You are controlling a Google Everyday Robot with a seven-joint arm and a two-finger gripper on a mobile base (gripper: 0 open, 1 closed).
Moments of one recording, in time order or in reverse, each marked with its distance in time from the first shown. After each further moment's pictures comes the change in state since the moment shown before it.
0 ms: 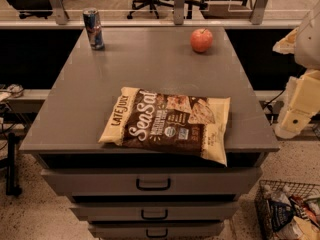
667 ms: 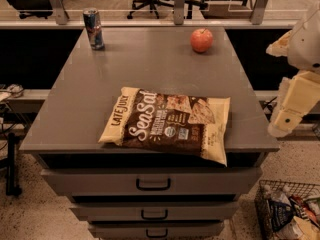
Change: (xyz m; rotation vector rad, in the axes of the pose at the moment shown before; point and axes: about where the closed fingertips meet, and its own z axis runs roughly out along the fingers) arm -0.005 -0.004 0.011 -0.021 -0.038 0.001
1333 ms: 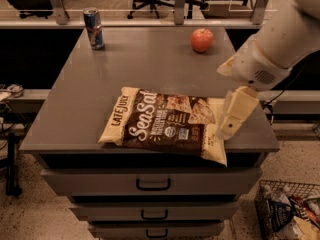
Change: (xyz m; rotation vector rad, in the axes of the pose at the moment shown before) arm -0.059 -0.003 0.084 -0.128 -0.170 -0.026
